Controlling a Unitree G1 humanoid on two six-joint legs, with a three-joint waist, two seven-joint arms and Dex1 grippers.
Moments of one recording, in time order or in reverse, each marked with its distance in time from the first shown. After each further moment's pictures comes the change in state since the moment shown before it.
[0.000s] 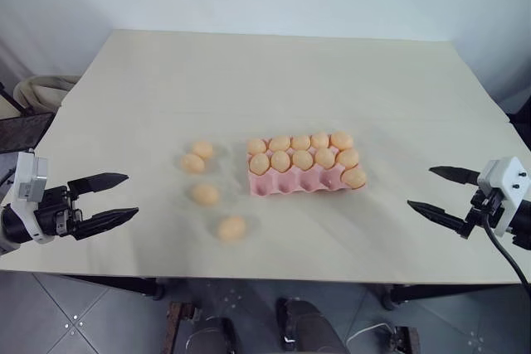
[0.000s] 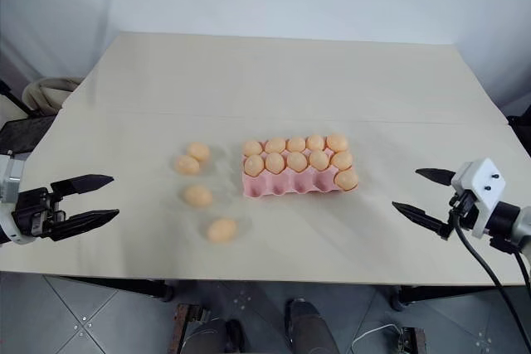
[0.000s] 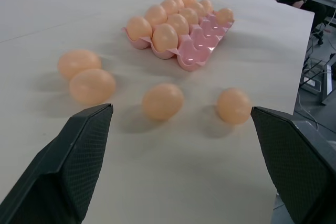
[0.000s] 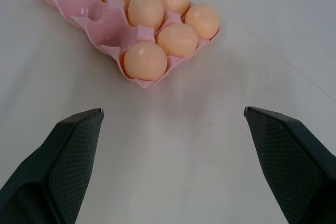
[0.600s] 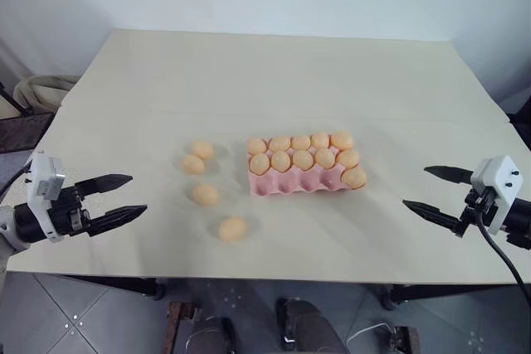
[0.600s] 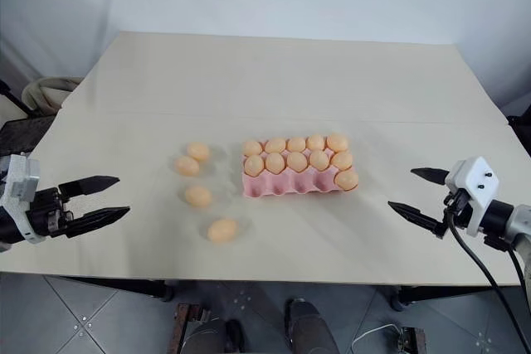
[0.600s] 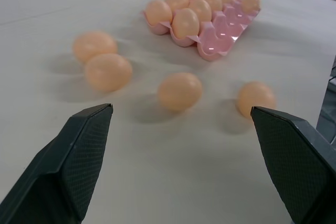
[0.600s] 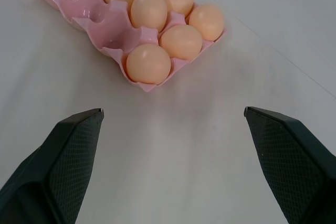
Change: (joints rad) left arm 0.057 -0.039 -0.008 -0.141 0.022 0.061 0.151; right arm -0.020 0.000 0.029 0.012 0.000 0.005 -0.002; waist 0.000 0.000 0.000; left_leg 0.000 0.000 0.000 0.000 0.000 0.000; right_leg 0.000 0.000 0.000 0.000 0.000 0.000
